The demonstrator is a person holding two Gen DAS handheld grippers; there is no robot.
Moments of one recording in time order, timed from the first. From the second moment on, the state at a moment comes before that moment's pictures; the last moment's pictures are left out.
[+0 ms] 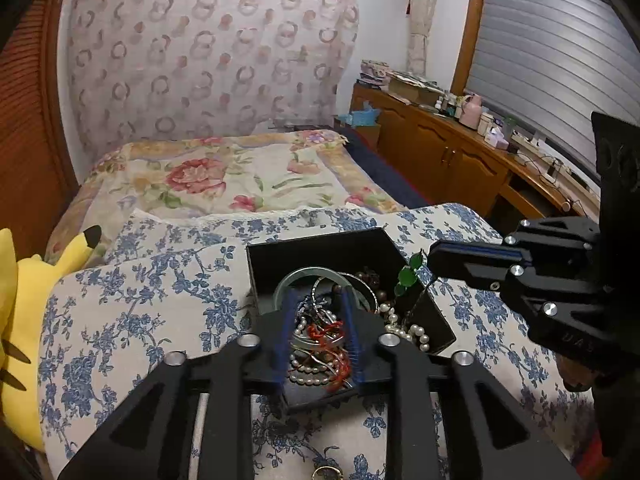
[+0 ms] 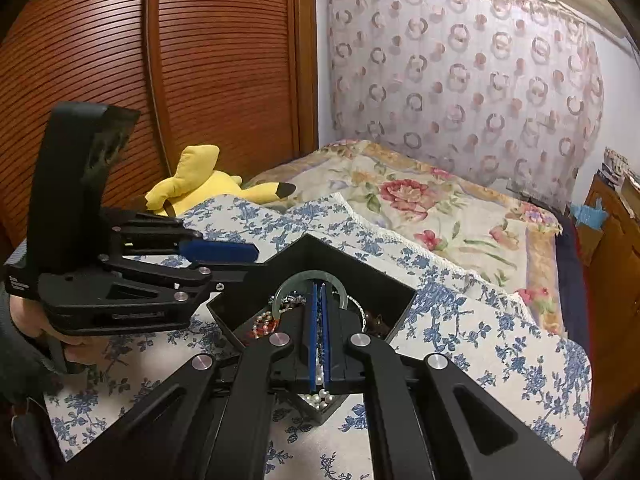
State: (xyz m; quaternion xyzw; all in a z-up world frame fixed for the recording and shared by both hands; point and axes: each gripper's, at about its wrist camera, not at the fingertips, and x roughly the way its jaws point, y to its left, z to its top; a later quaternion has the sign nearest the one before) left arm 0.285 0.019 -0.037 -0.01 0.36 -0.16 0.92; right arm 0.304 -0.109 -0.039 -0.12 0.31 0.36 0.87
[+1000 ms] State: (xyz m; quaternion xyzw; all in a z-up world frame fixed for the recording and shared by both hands) left arm 0.218 0.079 -0.066 -0.01 0.36 -0.09 0.93; right arm 0.216 -0.095 -0.102 -0.11 0.38 0.40 0.83
